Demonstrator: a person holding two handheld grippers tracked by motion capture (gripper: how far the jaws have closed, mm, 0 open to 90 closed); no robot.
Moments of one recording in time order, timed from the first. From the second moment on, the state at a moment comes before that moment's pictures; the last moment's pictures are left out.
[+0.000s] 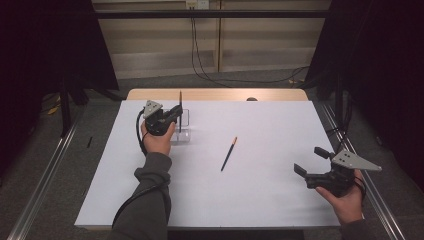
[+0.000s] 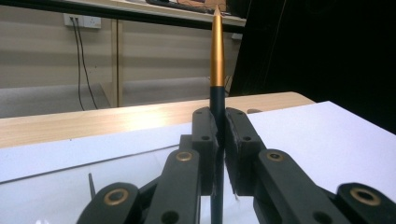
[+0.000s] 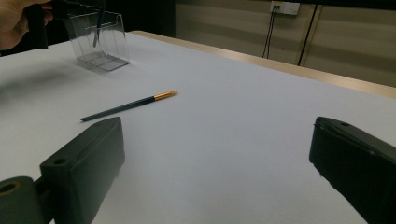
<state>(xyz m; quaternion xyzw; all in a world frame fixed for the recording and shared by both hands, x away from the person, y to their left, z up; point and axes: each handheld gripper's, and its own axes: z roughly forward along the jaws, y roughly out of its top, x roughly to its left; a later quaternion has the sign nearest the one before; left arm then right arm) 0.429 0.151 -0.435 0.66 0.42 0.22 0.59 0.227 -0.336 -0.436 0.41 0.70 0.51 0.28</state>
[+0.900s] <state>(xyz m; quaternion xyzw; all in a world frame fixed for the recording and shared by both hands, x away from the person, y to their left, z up) 0.422 0.153 -0.440 0.66 0.42 0.21 0.58 0.227 -0.335 -0.436 0.41 0.70 0.51 0.29</state>
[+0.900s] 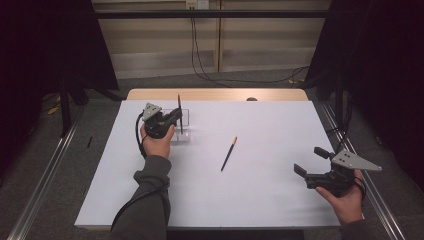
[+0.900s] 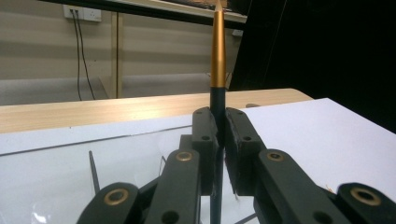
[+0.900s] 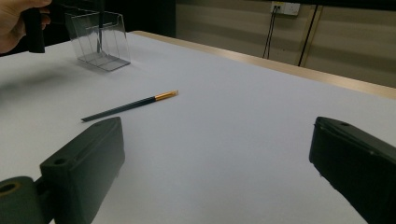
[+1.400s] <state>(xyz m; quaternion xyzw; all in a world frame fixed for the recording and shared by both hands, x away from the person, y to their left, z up) 0.419 0.154 -0.444 0.66 0.43 0.21 0.58 0.227 -0.335 -0.435 0.41 0.70 0.51 0.29</state>
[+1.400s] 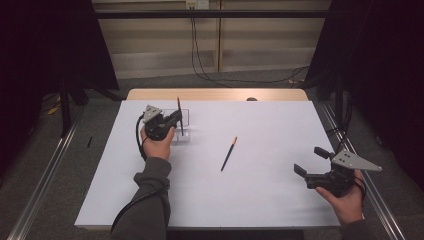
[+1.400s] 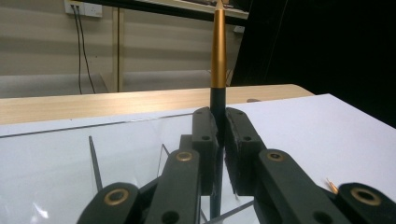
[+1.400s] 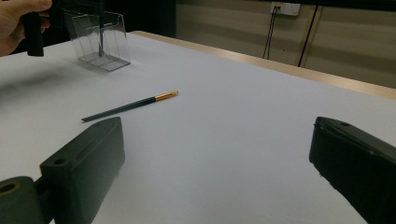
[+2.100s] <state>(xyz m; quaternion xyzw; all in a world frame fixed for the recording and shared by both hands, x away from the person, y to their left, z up) 0.416 0.154 -0.446 0.67 0.43 0.21 0.57 0.227 -0.335 -0.435 0.40 0.70 0.51 0.29</state>
